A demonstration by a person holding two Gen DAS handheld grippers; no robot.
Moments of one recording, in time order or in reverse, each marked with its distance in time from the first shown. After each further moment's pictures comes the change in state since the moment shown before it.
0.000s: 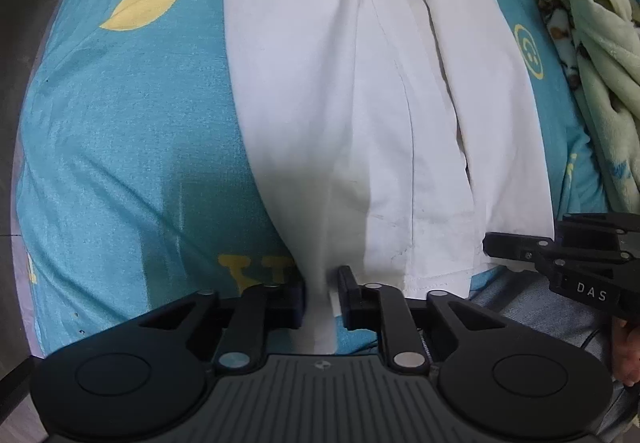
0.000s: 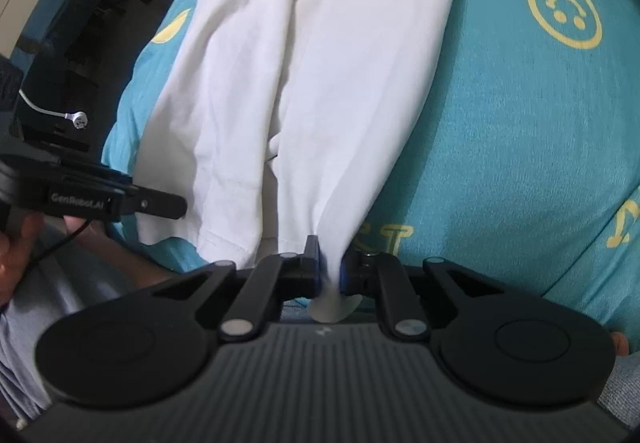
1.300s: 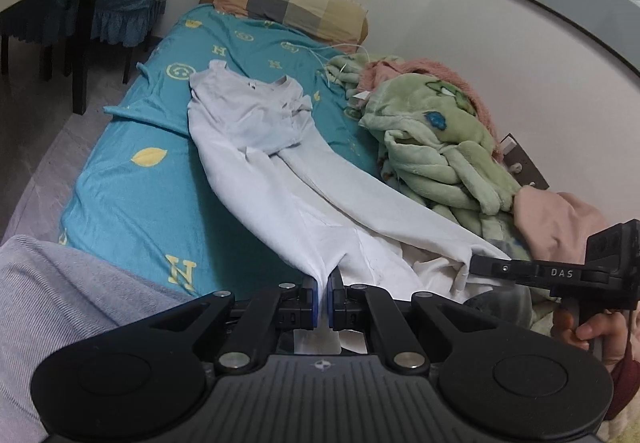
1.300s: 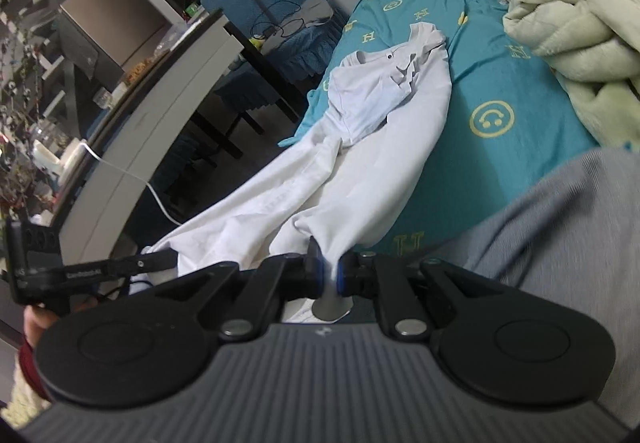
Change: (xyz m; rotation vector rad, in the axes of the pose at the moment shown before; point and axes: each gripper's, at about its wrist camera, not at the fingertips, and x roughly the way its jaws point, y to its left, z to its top) left arm -0.196 -0.085 -0.198 0.041 -0.670 -0.212; right arm -0.211 -0.026 -0.136 0.077 -0.525 0.257
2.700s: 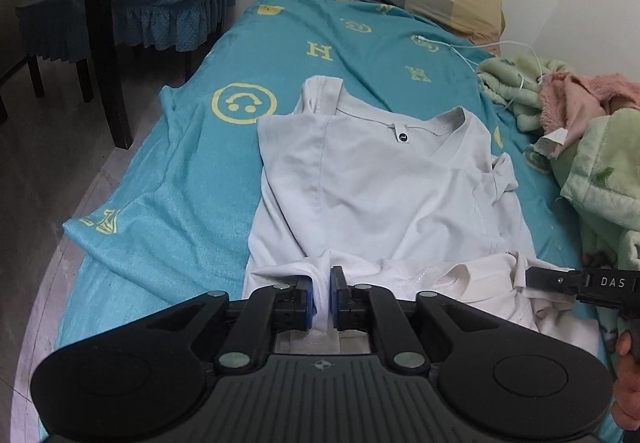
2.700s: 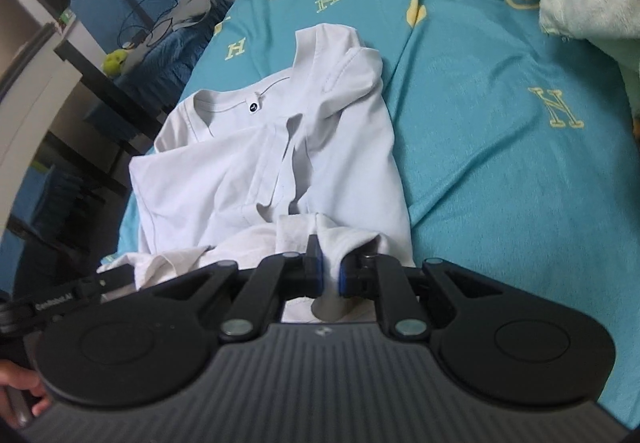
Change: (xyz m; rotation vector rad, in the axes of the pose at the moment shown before) left arm 0.356 0.162 0.213 -0.023 0.035 0.319; right arm 0.318 -0.148 0.199 0.093 0.047 -0.253
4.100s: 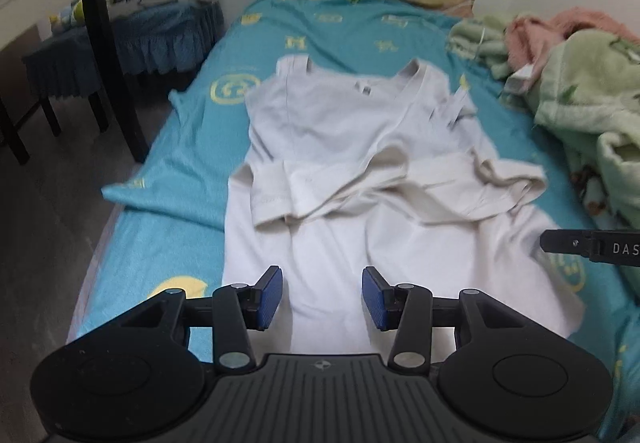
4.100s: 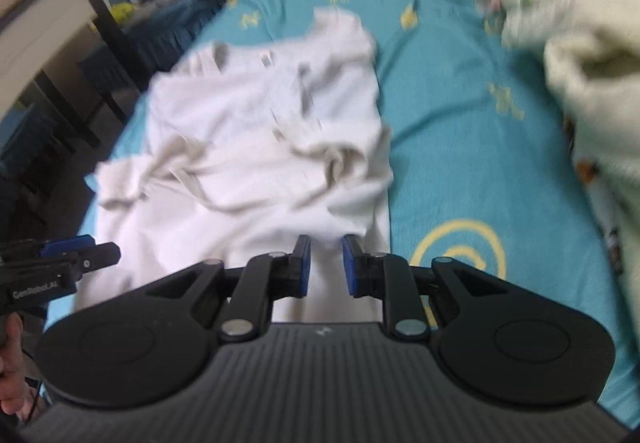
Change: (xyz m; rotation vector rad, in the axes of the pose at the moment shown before) left arm -0.081 -0.049 -0.073 0.187 -0.052 0.094; right arm -0.078 0.035 -0.071 -0.222 -0.049 -0.139
